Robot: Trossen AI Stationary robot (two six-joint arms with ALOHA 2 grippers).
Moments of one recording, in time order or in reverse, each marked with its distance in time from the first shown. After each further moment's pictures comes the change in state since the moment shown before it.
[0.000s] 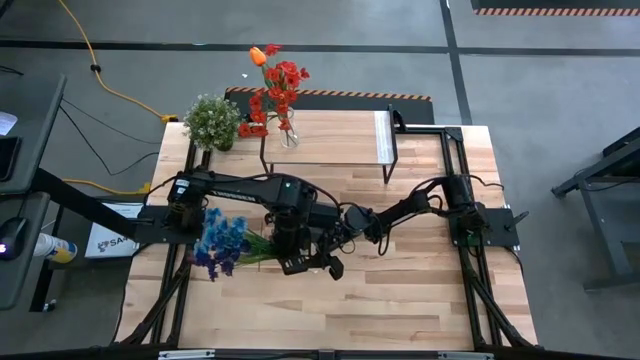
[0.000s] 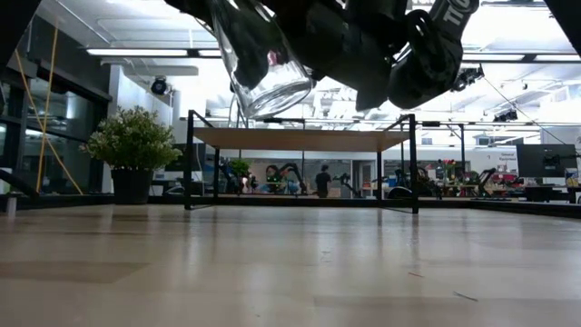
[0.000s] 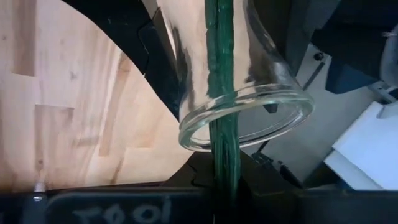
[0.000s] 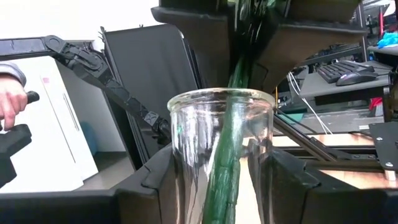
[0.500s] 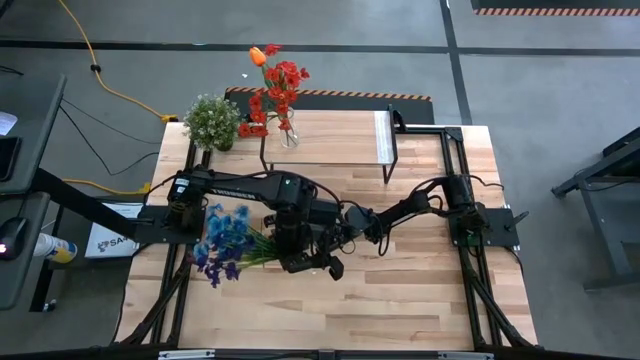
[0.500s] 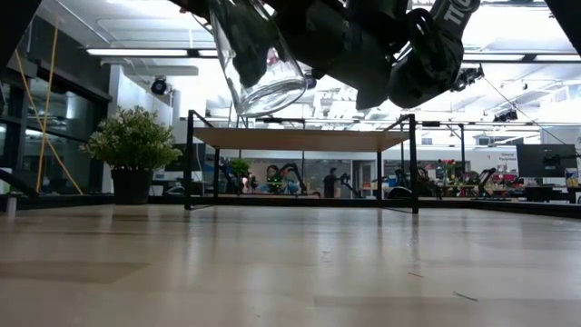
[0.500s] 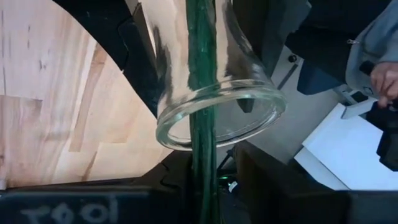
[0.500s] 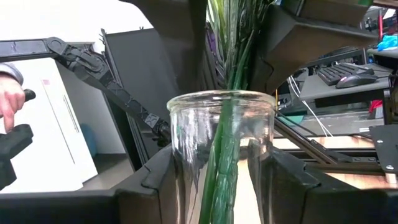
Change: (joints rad) left arm 0.013 -0.001 0.000 0.024 0.098 -0.067; right arm 0.003 0.000 0.000 0.001 0.001 0.002
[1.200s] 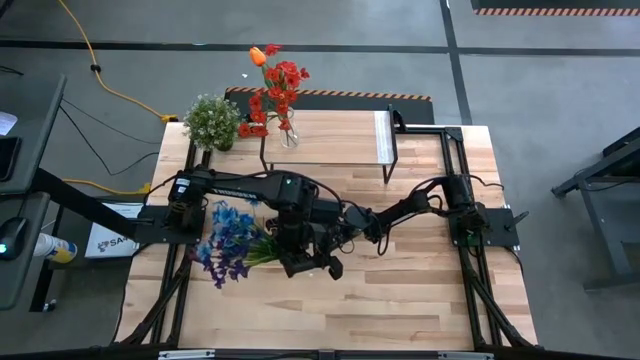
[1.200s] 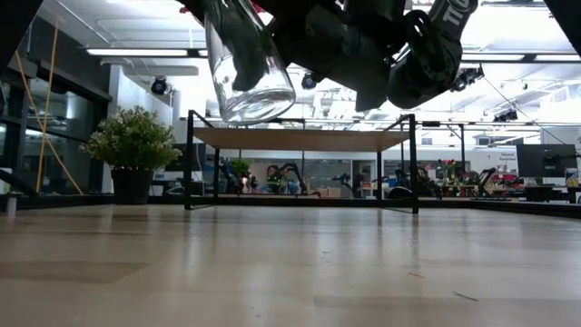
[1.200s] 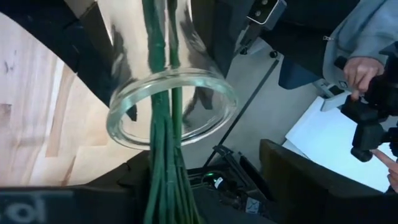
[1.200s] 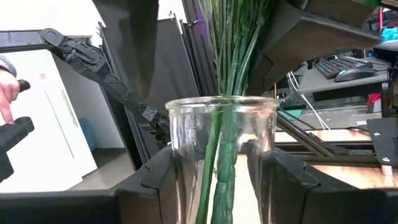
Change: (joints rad) left arm 0.002 -0.005 0.000 0.031 0.072 -0.005; right arm 0.001 0.000 0.000 -0.019 -0.014 -0.010
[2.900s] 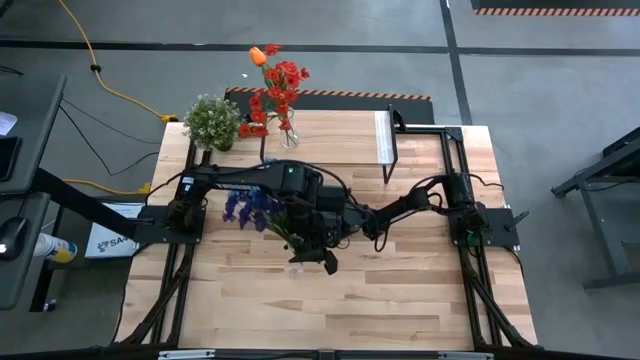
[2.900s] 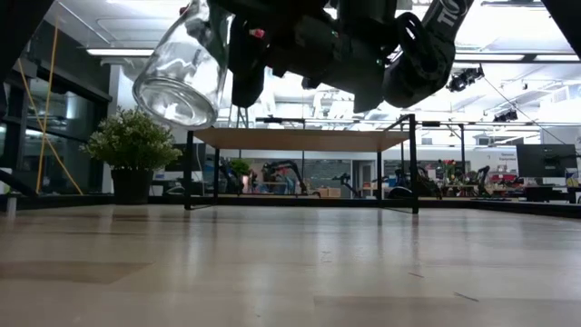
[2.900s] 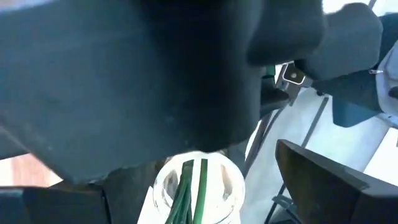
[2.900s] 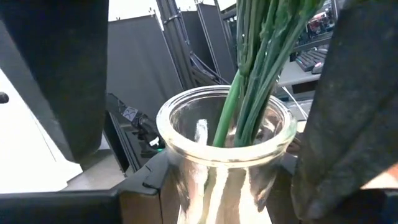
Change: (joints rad) left arm 0.040 0.005 0.101 0.032 -0.261 0.188; right arm -0.018 -0.002 0.009 -0.058 0.027 0.009
